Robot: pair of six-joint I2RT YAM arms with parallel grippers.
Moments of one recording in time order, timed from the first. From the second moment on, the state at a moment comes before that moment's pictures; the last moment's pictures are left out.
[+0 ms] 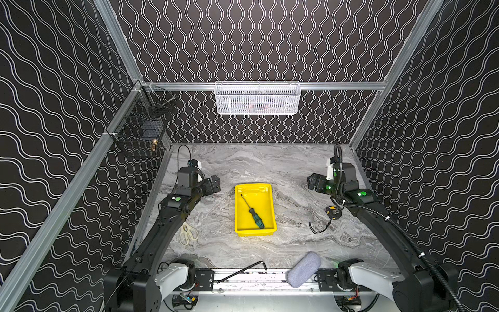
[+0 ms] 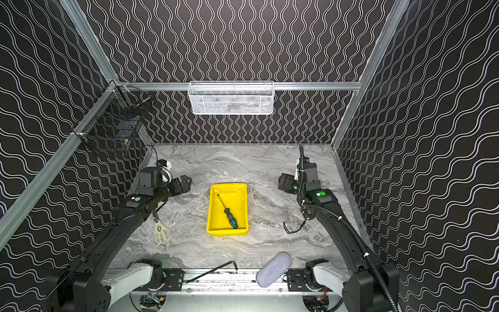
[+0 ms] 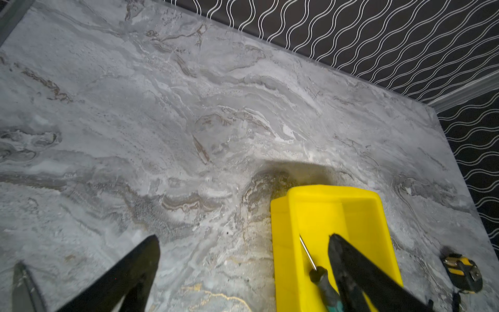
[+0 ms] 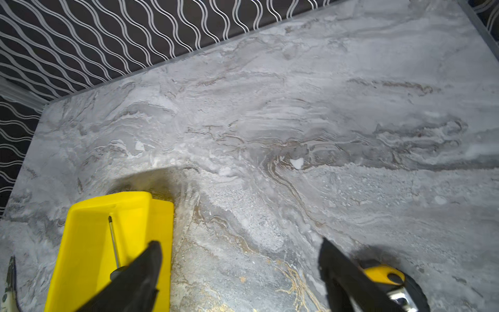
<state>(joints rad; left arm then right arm) -0.15 1.09 0.83 -0.37 0.06 -0.38 0.24 1.14 0.94 -0.50 -0.01 0.40</state>
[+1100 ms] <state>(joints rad) -0.15 1.41 0.25 0.76 -0.42 0.01 0.06 1.25 0.22 0.71 0.21 0.03</state>
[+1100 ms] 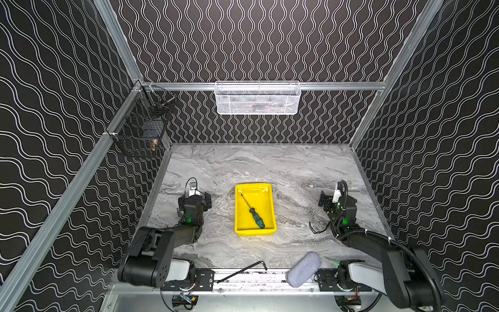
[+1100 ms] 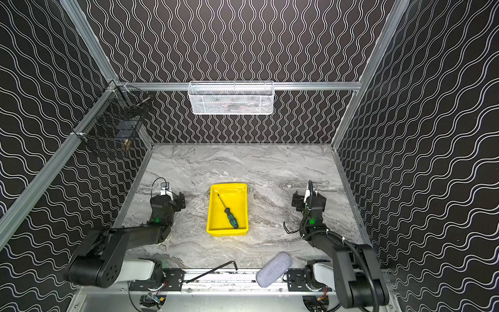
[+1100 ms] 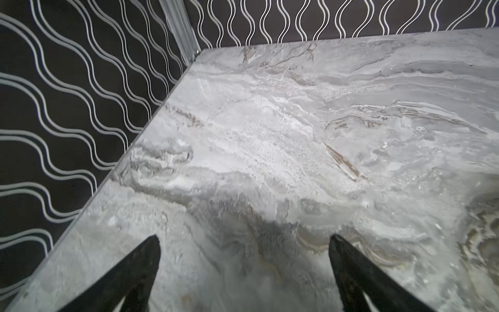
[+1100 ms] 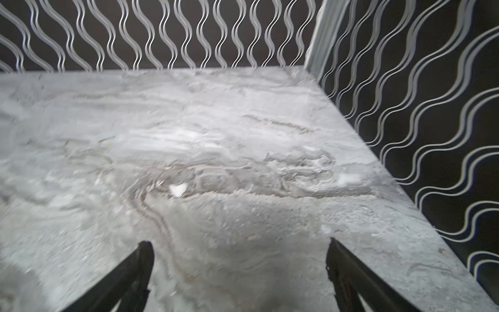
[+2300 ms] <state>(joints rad) -0.09 1.66 0.36 0.95 -0.20 0.09 -0.05 1.54 0.27 1.07 0.01 0.06</state>
